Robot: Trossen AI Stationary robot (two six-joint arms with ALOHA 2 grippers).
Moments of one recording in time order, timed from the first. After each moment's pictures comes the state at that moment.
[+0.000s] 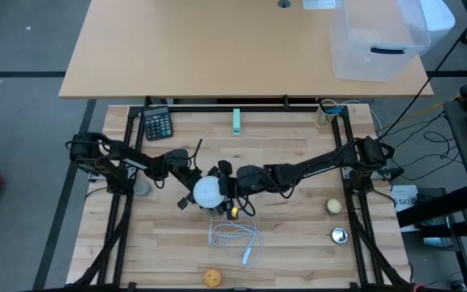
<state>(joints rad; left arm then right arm) 0.10 1.58 0.44 1.03 0.85 0.10 0.14 1.86 1.30 0.28 0.01 -0.06</state>
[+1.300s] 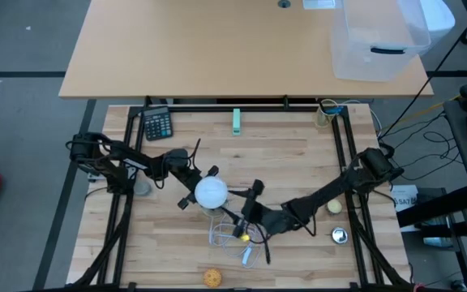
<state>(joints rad) 0.10 1.58 0.44 1.06 0.85 0.14 0.46 1.86 1.09 0.59 0.89 0.06</state>
